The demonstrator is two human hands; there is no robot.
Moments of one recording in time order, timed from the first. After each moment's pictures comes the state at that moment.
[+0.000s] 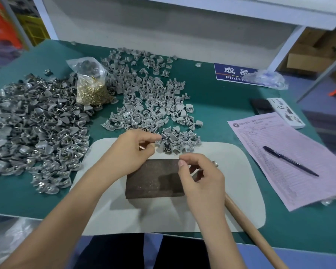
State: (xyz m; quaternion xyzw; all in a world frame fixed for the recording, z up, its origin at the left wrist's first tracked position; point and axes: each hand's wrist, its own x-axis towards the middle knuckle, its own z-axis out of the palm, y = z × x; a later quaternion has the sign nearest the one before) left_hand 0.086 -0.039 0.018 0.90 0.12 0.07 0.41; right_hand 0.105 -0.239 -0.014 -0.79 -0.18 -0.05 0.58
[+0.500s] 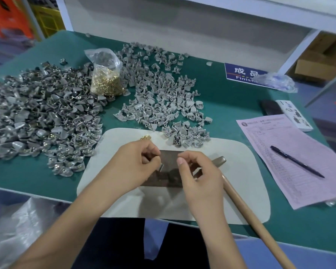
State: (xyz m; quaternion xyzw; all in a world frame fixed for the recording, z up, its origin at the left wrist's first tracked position) left_hand 0.031 -0.059 0.007 0.84 0.20 0.07 0.50; right_hand 0.085 -0.228 -0.017 -0.80 -0.21 -0.03 0.56
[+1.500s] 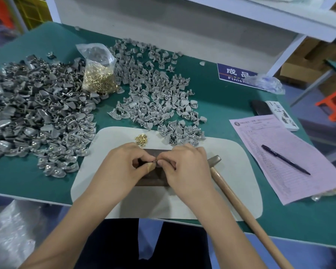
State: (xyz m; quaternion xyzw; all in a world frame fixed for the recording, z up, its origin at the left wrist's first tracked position) left_hand 0.015 -0.048 -0.007 0.88 0.11 0.16 0.43; right_hand 0.097 -0.199 0.022 -0.91 -0.37 -0.01 0.18
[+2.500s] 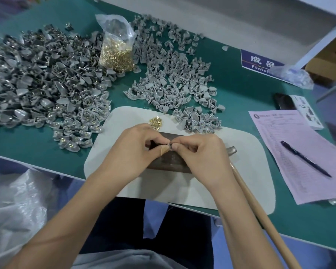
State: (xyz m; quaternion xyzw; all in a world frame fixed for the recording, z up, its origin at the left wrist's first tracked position) left_hand 0.013 -0.048 -0.008 0.86 0.13 0.16 0.47; right_hand 0.103 -0.201 0.023 -0.90 -0.32 0.06 0.29
